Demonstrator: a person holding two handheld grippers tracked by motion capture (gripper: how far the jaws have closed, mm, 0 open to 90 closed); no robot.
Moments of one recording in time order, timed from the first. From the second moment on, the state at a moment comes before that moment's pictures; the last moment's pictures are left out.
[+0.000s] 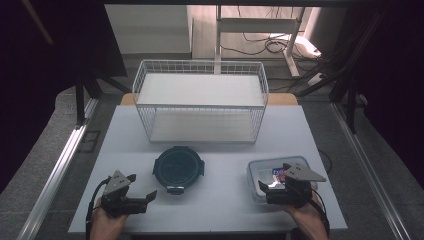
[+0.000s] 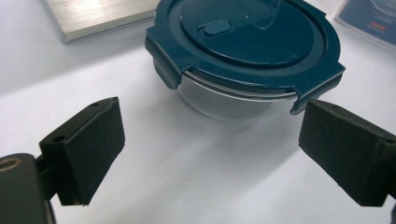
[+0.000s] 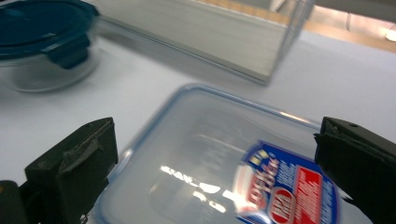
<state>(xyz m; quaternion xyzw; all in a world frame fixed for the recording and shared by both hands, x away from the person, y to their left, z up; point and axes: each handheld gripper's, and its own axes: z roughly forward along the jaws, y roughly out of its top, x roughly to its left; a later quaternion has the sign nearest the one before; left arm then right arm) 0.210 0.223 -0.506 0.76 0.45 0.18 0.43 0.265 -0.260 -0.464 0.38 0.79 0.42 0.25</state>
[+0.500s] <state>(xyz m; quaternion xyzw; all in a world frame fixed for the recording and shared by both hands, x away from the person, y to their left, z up) 0.213 0.222 -0.509 0.76 0.44 0.16 0.45 0.267 -0.262 -0.468 0.40 0.79 0.42 0.22</state>
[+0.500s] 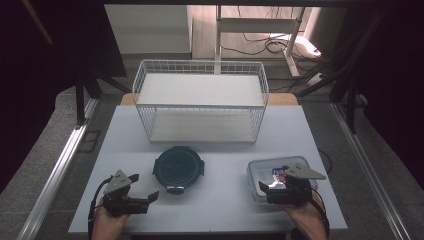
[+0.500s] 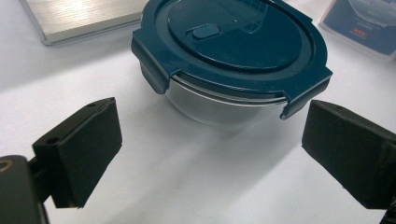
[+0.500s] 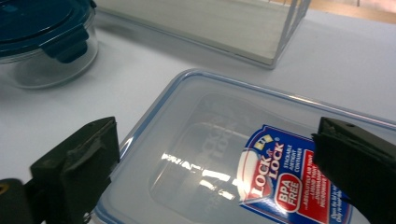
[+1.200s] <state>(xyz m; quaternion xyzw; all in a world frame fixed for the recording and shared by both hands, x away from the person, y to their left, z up) 0.215 0.197 -0.480 0.76 0.42 0.15 0.48 0.268 -0.263 -0.467 0.40 0.79 0.41 0.22</state>
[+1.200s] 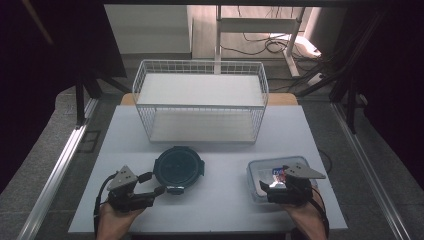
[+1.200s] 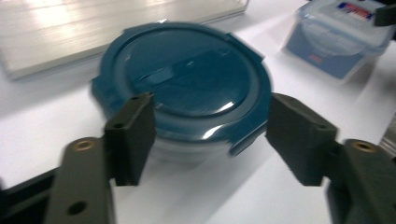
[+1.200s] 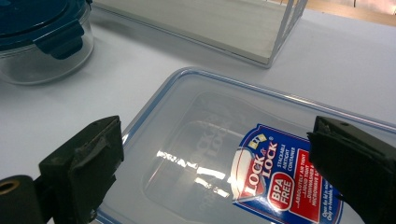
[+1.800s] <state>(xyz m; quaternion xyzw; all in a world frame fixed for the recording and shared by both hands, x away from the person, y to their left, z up) 0.253 0.098 -0.478 0.80 0.34 0.11 0.47 0.268 -0.263 -0.465 0.39 0.79 0.40 0.24</state>
